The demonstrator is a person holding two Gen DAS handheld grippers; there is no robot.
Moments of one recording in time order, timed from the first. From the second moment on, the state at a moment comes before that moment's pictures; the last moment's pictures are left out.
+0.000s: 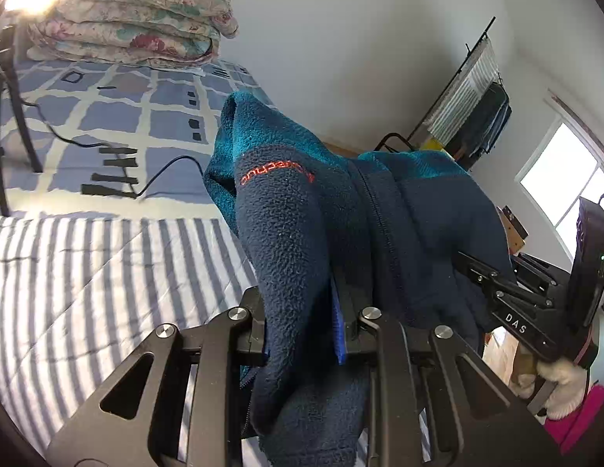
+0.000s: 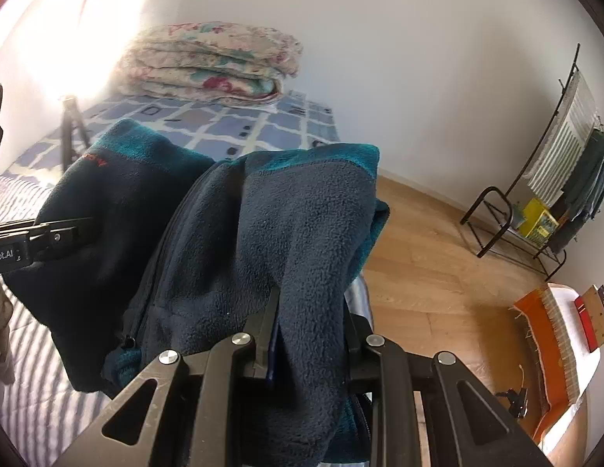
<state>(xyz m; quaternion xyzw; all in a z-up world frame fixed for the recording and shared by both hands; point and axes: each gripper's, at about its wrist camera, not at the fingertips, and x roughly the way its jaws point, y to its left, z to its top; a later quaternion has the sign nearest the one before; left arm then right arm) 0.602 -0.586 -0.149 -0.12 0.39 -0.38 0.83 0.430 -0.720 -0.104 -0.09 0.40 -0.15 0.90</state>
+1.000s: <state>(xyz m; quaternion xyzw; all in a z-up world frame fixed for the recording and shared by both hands) 0.626 -0.605 -0.207 -0.04 0.41 -0.28 0.87 0.444 -0.822 -0.186 0.01 0.44 -0.25 0.86</state>
